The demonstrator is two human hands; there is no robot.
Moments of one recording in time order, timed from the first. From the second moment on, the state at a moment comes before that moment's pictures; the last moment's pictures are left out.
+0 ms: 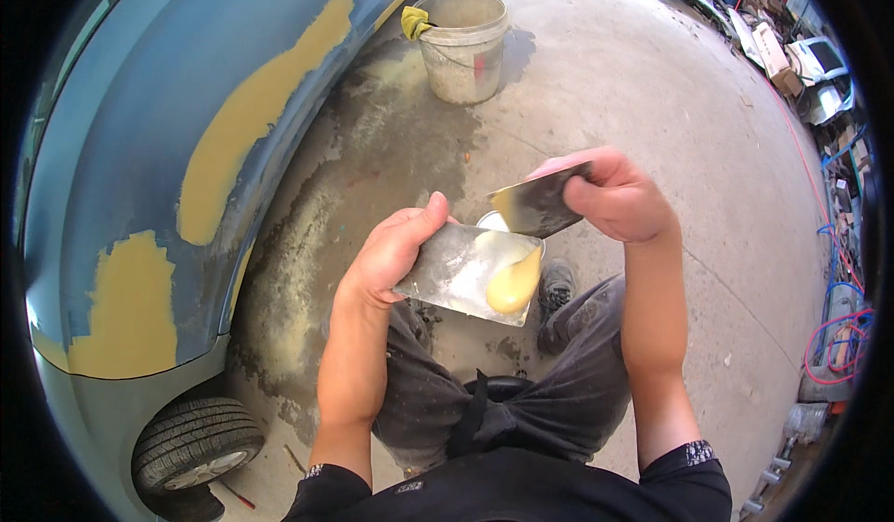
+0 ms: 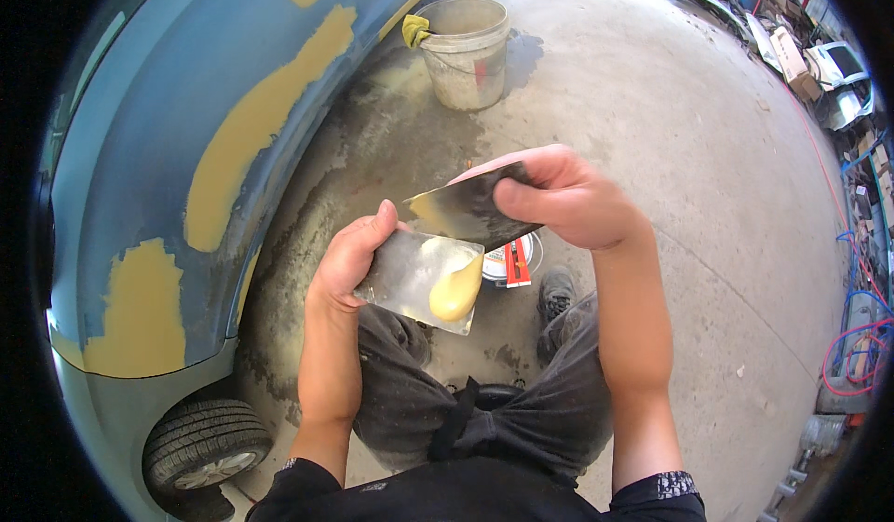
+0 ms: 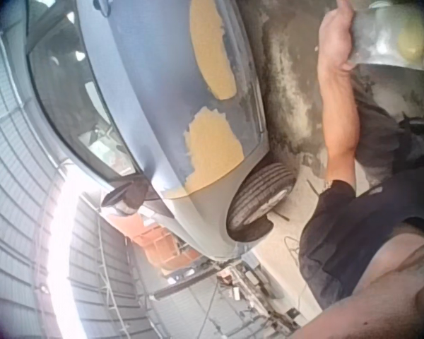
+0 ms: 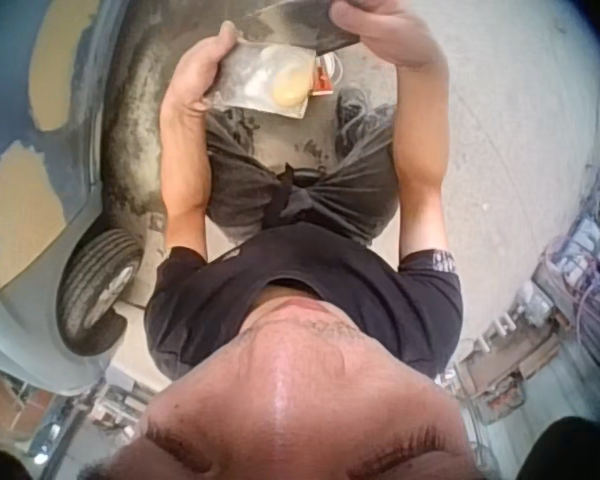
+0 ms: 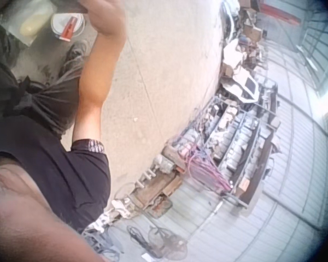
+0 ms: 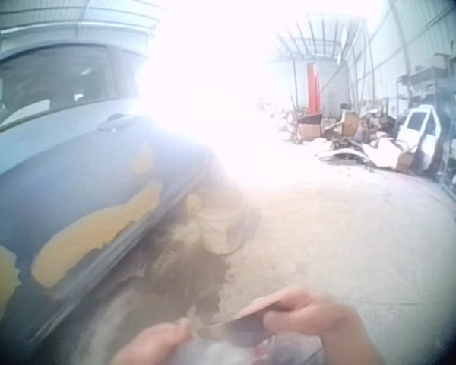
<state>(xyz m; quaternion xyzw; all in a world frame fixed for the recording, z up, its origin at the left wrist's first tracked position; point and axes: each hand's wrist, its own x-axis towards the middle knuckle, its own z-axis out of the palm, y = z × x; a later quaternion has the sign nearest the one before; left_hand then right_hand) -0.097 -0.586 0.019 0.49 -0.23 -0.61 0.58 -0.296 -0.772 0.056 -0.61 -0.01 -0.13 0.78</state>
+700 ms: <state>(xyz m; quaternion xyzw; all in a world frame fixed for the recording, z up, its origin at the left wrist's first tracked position) -0.129 -0.595 0.013 0.56 -0.28 -0.03 0.78 -0.250 -0.715 0.045 -0.81 0.10 -0.50 0.28</state>
